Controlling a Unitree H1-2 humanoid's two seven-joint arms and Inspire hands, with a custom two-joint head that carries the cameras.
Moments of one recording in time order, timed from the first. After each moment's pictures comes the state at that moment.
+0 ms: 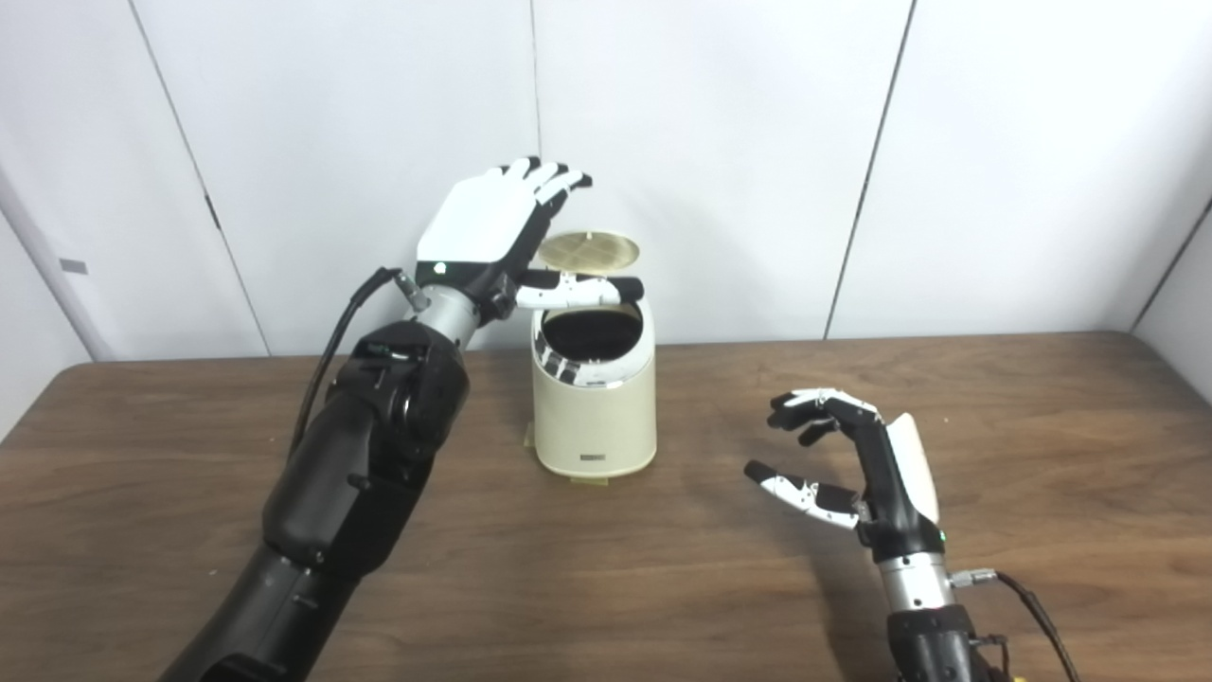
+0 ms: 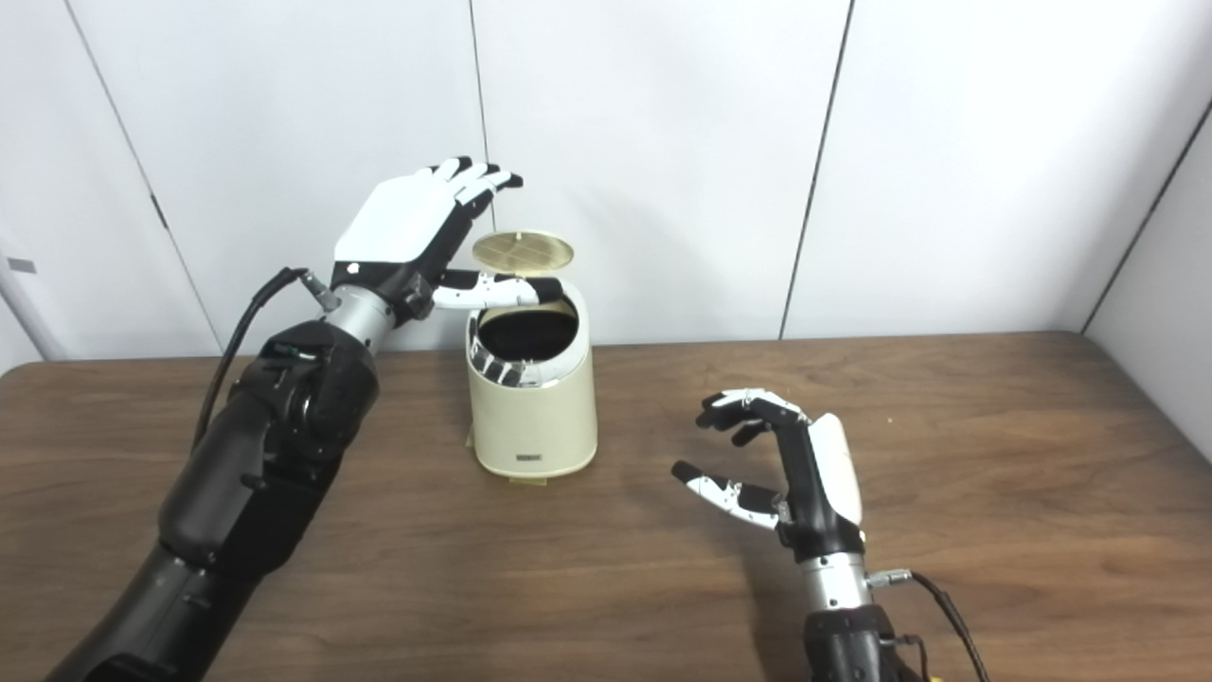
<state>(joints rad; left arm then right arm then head) -0.76 0.26 -0.32 0.08 0.91 0.17 -0.25 -0.19 -0.13 0.08 0.19 -0.48 -0.36 -0.32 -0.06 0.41</state>
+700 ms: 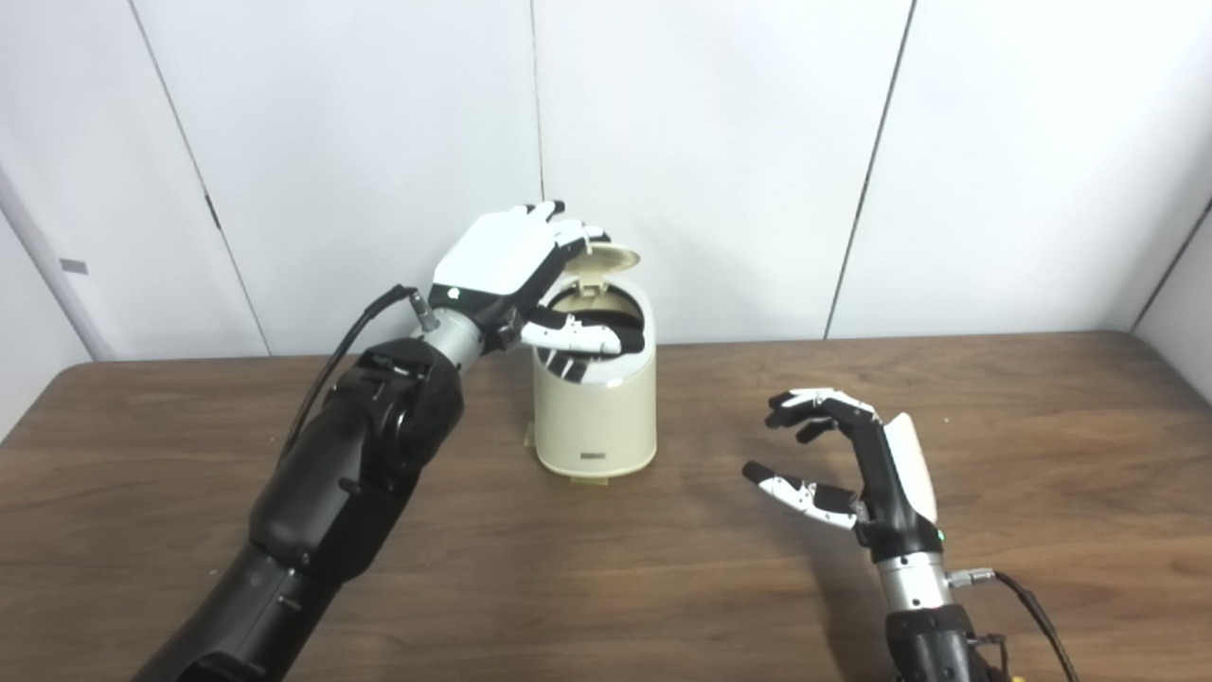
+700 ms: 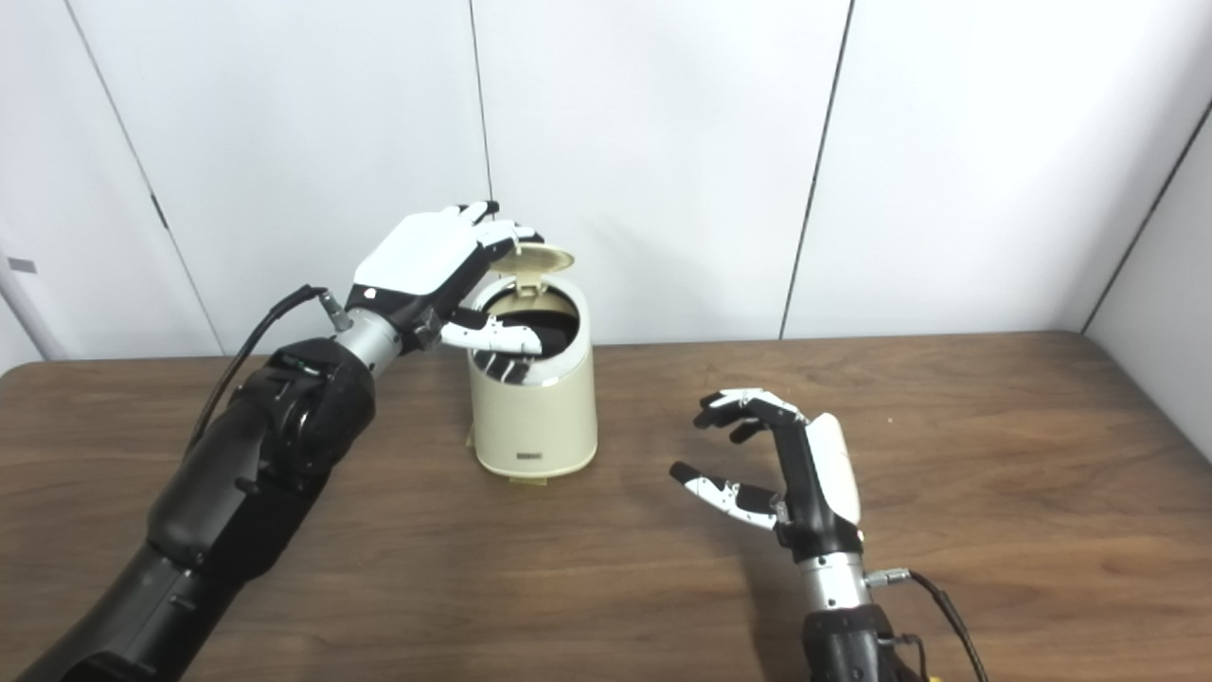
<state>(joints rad) -0.75 0.30 -0.38 0.14 0.88 0.09 -0.28 -0.20 -0.13 0.08 0.19 -0.48 -0.36 -0.32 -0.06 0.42</state>
